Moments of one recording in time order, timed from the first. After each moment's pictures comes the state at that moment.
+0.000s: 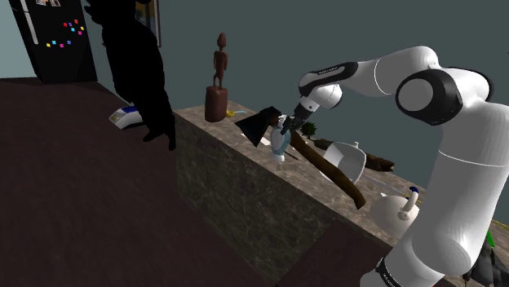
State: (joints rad) arm -0.05 0.26 -0.36 -1.87 0.55 2.23 -0.66
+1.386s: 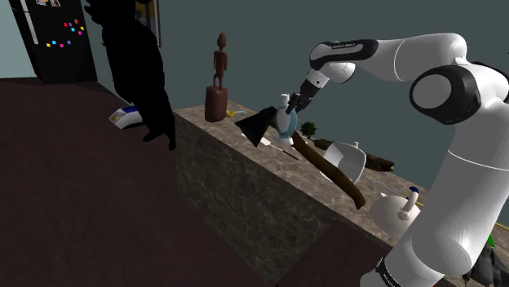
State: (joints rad) arm -0.04 0.18 -0.39 -1.70 0.45 2.01 -0.54
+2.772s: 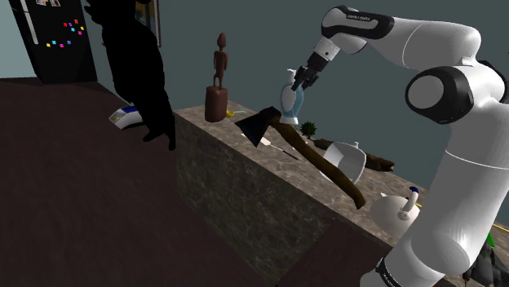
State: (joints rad) arm -0.07 0.20 -0.40 -1.38 0.43 1.73 -0.45
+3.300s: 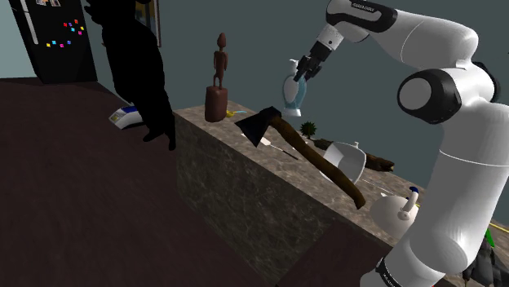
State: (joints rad) arm -0.09 0.25 -0.41 -1.21 0.45 1.61 -0.42
